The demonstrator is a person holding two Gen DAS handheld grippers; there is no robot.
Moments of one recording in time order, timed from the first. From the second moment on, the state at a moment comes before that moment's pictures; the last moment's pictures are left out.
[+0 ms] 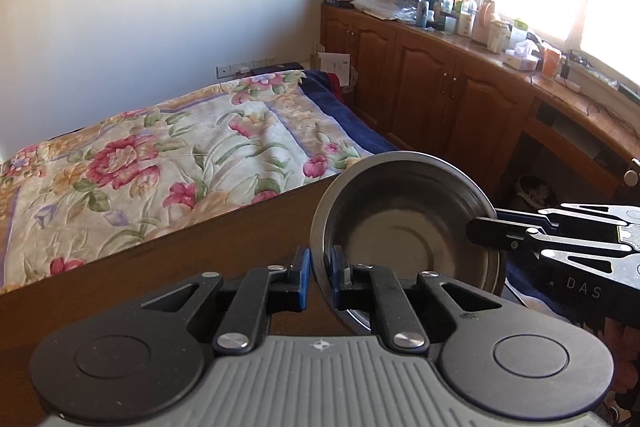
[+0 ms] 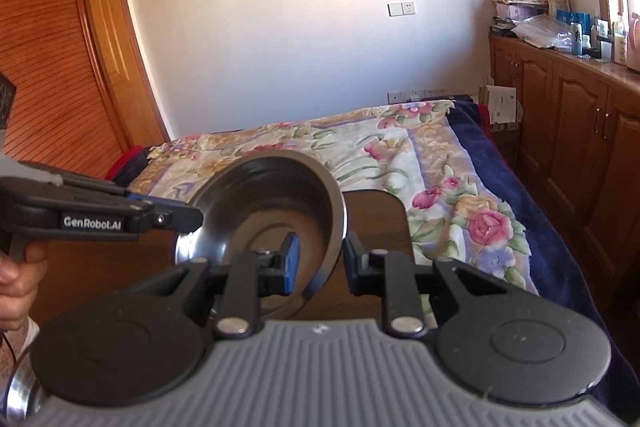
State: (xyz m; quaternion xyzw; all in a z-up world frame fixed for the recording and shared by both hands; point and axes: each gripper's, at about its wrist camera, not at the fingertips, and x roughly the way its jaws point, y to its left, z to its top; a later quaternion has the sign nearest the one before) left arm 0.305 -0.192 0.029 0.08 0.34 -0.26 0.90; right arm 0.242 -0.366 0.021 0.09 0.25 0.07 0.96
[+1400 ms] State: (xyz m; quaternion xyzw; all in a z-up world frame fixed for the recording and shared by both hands) left arm 0.147 -0.103 0.048 0.05 0.27 -0.25 0.93; right arm 0.143 -0.310 0.056 0.07 0.19 0.11 0.97
